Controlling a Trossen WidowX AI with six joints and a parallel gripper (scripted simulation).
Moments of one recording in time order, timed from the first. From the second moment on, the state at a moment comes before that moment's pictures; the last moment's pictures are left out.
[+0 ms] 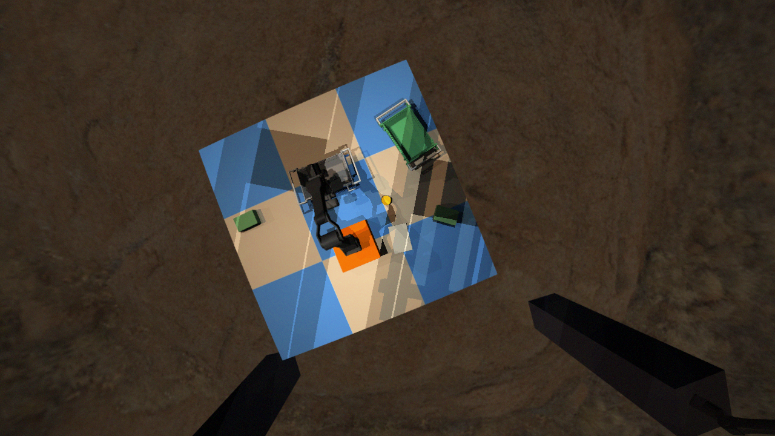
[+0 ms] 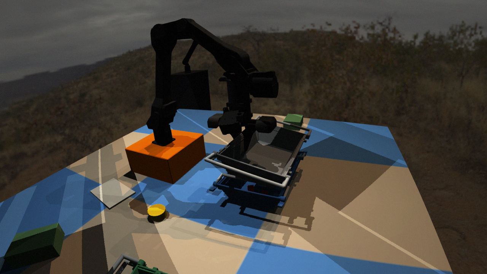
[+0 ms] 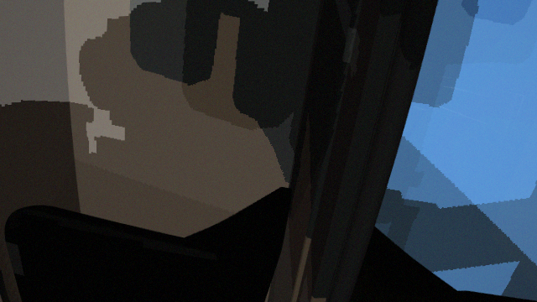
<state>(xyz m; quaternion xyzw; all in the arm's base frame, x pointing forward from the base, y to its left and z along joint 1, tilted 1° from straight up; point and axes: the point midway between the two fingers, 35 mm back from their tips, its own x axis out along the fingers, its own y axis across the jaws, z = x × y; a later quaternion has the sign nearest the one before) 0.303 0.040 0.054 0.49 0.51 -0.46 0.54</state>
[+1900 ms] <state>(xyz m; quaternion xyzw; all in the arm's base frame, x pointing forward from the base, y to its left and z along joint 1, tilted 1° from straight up) 0.302 0.040 0.048 0.50 0.51 -0.46 0.54</state>
